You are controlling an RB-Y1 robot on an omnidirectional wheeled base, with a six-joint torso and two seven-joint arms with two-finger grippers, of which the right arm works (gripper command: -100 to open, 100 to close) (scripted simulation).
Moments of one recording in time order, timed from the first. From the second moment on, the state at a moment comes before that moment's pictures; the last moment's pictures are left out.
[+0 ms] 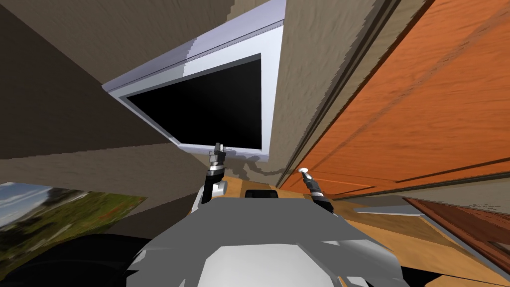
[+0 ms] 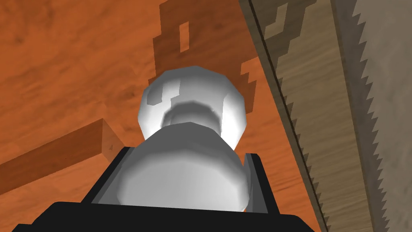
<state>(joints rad) 0.17 -0.29 -0.40 -0.66 0.29 -1.10 0.60</state>
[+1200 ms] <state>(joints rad) 0.14 -0.30 -0.32 -0.66 0.17 -1.07 0.31</state>
